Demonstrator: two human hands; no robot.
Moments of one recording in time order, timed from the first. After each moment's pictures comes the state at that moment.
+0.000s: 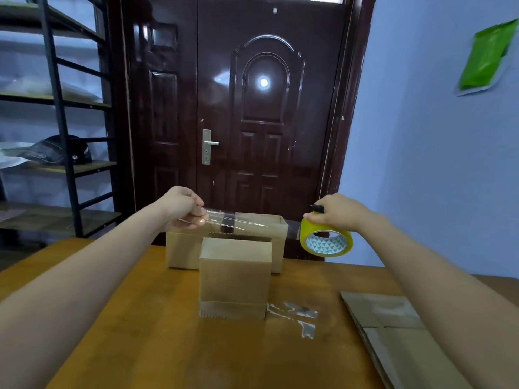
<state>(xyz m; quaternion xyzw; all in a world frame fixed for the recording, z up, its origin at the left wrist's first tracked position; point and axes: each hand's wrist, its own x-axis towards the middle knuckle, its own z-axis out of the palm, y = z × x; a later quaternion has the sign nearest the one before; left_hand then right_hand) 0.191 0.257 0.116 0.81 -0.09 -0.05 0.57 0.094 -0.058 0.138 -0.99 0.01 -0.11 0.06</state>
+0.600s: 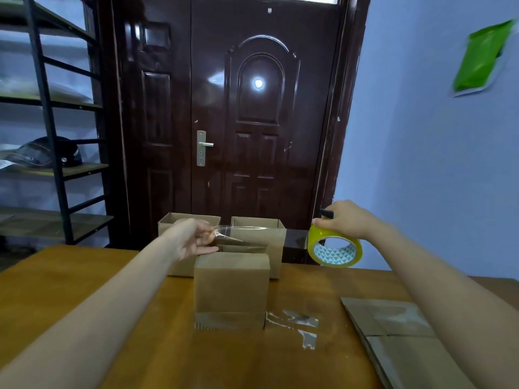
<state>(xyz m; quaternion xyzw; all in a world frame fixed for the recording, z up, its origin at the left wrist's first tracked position) 0.211 0.226 0.066 0.62 -0.01 -0.17 0.76 0.104 -0.081 0.126 -0.98 0.05 -0.12 0.13</state>
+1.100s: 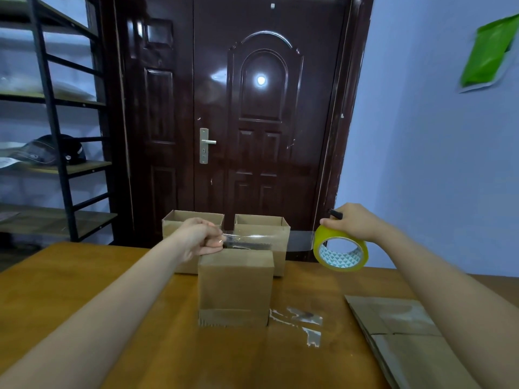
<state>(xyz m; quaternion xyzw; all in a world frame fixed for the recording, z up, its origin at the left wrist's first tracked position) 0.212 0.223 0.057 0.69 -0.07 -0.14 0.70 0.106 -0.091 0.114 -0.97 0.08 -0.12 0.20</state>
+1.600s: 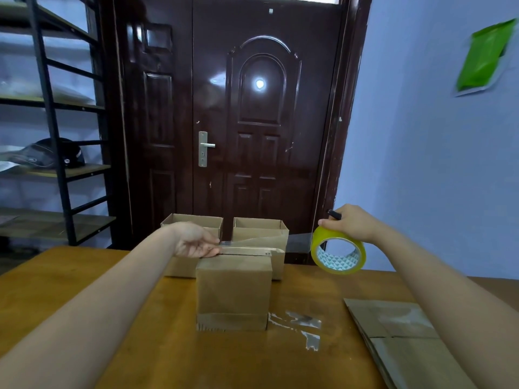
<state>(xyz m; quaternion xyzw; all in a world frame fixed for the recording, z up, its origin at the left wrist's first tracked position) 0.245 0.229 0.058 0.72 -0.04 -0.28 0.63 0.107 -0.092 0.118 -0.97 0.07 -0.12 0.22</state>
